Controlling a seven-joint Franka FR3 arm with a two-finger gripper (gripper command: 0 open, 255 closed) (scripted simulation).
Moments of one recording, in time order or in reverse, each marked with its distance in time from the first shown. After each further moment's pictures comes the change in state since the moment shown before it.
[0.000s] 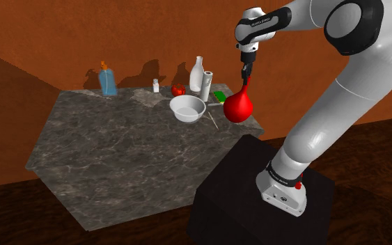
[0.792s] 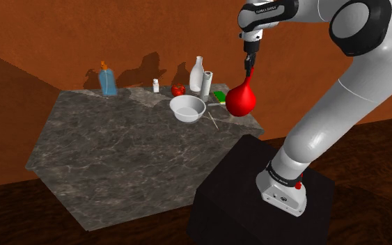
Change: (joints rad) arm 0.004 -0.033 0.008 0.098 -0.005 -0.131 -0.010
